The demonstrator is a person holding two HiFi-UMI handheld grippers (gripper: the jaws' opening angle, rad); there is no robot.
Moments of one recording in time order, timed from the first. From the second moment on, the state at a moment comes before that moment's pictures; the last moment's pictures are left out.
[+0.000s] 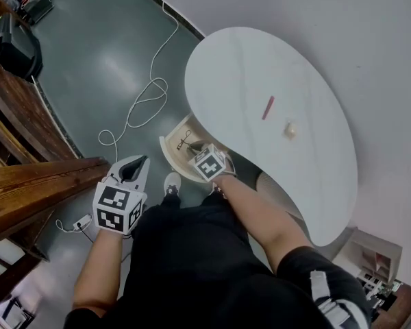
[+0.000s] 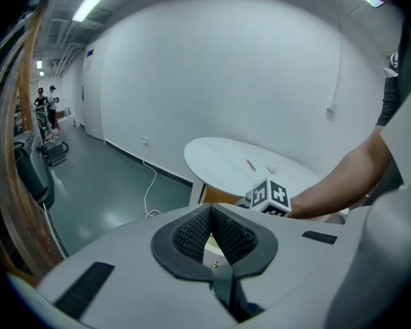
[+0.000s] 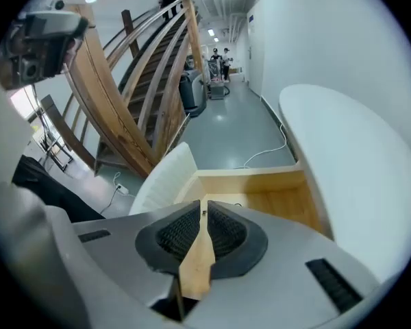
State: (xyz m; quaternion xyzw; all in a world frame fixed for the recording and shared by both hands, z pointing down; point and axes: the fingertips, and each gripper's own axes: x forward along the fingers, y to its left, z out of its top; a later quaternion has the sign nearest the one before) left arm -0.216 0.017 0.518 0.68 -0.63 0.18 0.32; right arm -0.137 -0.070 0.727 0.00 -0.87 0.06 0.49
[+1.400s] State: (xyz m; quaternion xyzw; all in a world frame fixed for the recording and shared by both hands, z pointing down) left arm -0.087 -0.113 0.436 0.81 -0.52 0.17 0.20; right arm 0.033 -0.144 0.447 0.24 -0.94 0.14 0.21
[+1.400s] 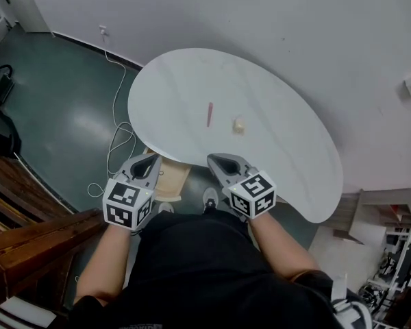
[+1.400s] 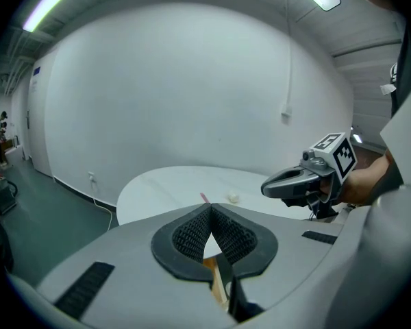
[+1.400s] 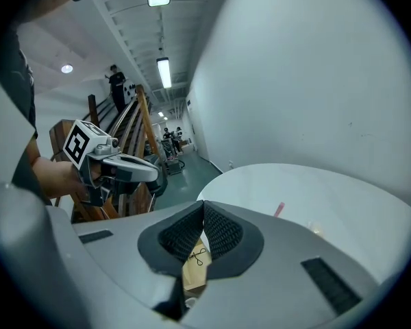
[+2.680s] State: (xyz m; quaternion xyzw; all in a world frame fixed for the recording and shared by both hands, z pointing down) left arm -0.059 -0.116 0.449 0.76 -0.57 0.20 0.23; right arm 0.161 -0.322 0.584 0.40 -0.85 0.20 0.29
